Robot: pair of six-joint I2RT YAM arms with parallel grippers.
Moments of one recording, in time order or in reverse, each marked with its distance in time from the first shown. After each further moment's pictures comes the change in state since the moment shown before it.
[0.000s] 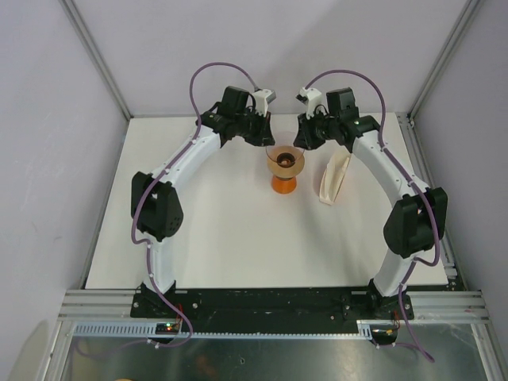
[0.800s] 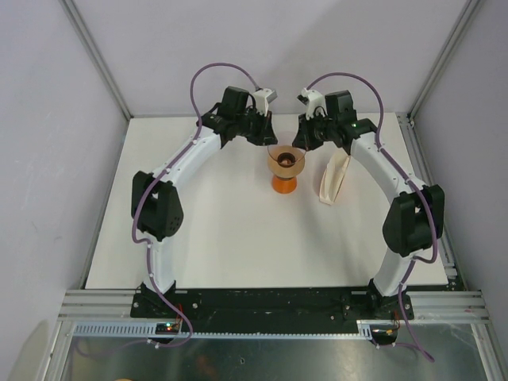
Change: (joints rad) left arm 0.000 0.005 -0.019 0.049 0.042 -0.008; right arm -0.002 0.014 -0.050 0.074 0.012 0.090
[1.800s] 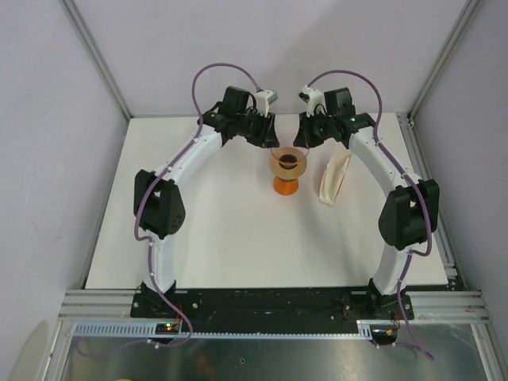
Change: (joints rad) left arm 0.006 0.027 0.037 -0.032 0.022 0.014; right arm -0.013 0.066 0.087 -0.068 0.003 0.039
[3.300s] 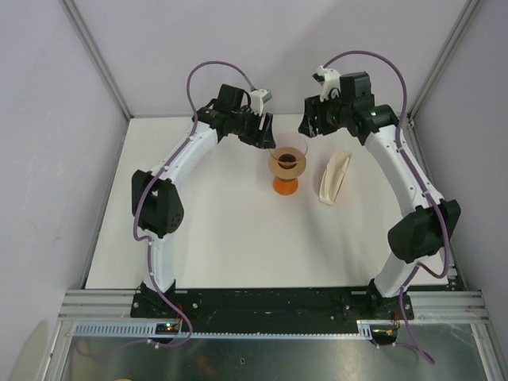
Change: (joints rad) left arm 0.027 0.001 0.043 -0.109 -0.020 0.033; right arm 0.002 -0.118 0.121 -0.131 0.108 0.029
